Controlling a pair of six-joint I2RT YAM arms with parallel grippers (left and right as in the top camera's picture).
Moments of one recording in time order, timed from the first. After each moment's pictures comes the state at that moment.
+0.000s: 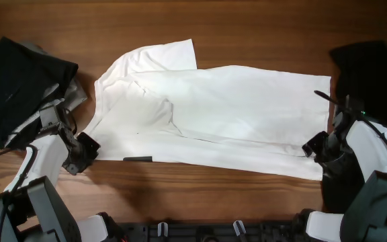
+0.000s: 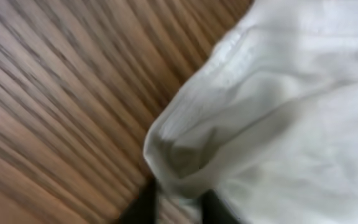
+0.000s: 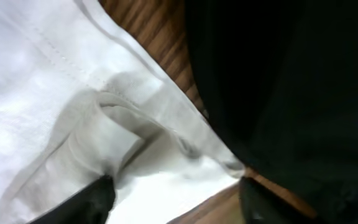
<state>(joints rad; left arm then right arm) 0.36 1.51 0.69 -0.69 0.05 -0.52 -0.32 1.51 0.81 -0.98 0.07 0.60</state>
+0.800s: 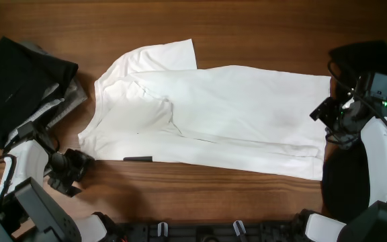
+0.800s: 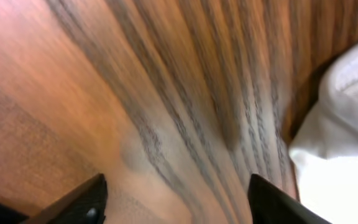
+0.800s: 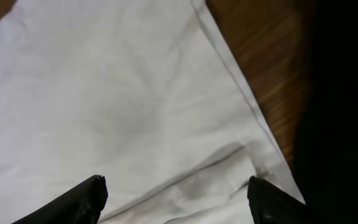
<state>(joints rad) 0.58 1.51 0.73 -0.96 0.10 -0.50 -0.32 1.41 1.02 -0.92 -0.13 0.46</state>
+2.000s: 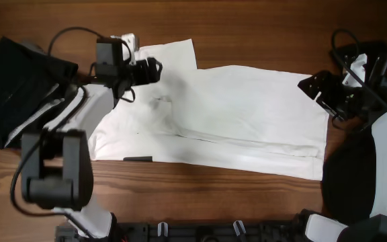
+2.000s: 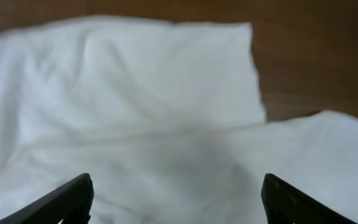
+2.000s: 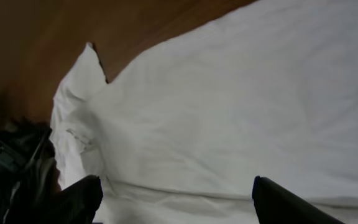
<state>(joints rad) -0.10 1.83 1.12 -0.15 0.32 -0.28 -0.32 1.39 1.19 -0.94 -0.54 0.26</state>
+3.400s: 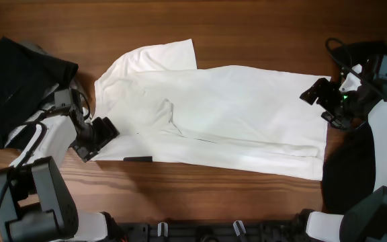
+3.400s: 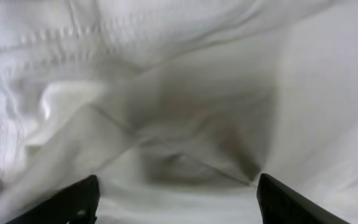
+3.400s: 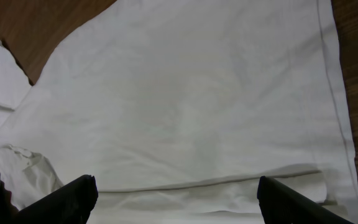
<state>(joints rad) 0.23 1.63 0.83 -0.70 0.15 -0.44 -0.32 1.50 1.19 -1.00 -0.38 0.29</state>
